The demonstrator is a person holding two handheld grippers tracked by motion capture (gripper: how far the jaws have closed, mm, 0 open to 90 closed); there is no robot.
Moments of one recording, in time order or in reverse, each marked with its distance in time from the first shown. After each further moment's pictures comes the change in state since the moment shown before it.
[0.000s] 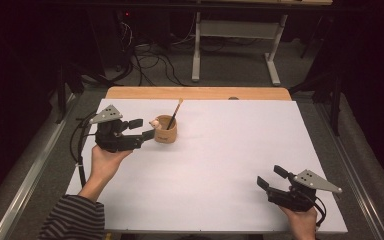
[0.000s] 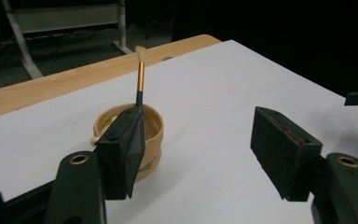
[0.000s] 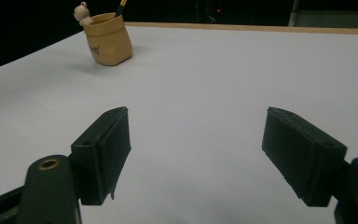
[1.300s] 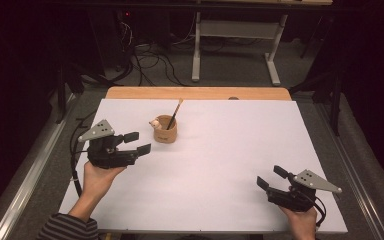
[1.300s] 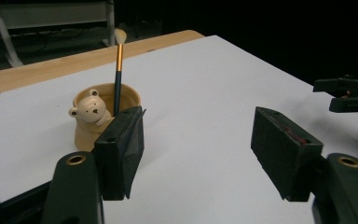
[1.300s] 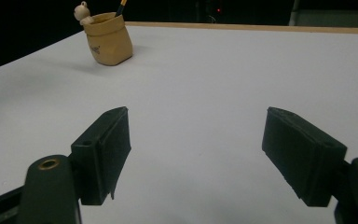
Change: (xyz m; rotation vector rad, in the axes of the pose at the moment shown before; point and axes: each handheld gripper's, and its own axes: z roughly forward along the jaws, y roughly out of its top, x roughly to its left) left arm -0.018 -0.024 -0.026 -0.010 -0.044 -0.010; right arm 0.001 0.000 0.000 0.001 0.000 -0.002
